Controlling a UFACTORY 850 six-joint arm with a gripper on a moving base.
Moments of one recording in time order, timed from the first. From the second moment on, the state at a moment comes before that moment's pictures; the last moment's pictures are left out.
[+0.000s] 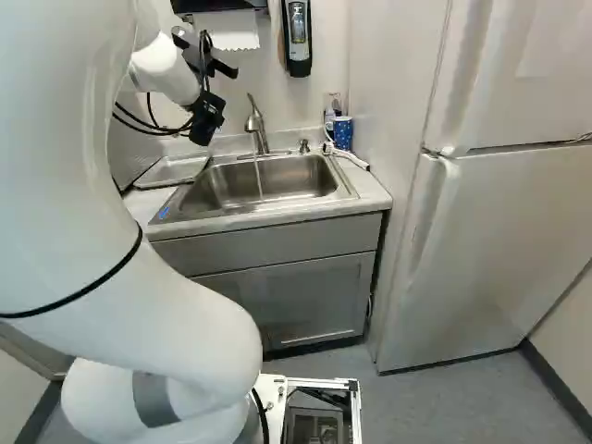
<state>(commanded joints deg) 18.3 3.2 -60.1 2.4 1.4 30.7</state>
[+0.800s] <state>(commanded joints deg) 18.3 3.2 -60.1 2.4 1.4 6.6</state>
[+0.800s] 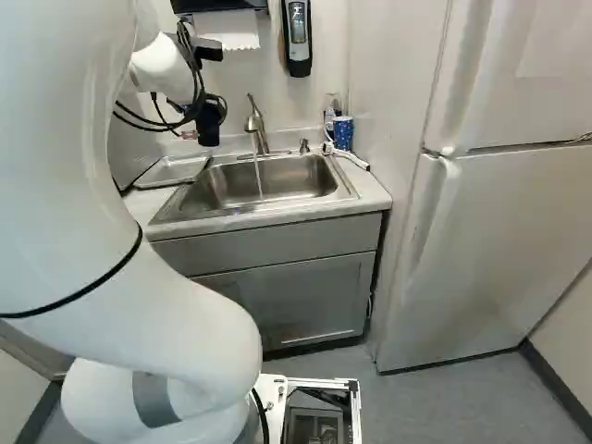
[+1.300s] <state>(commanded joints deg) 18.3 3.2 -60.1 2.4 1.4 0.0</state>
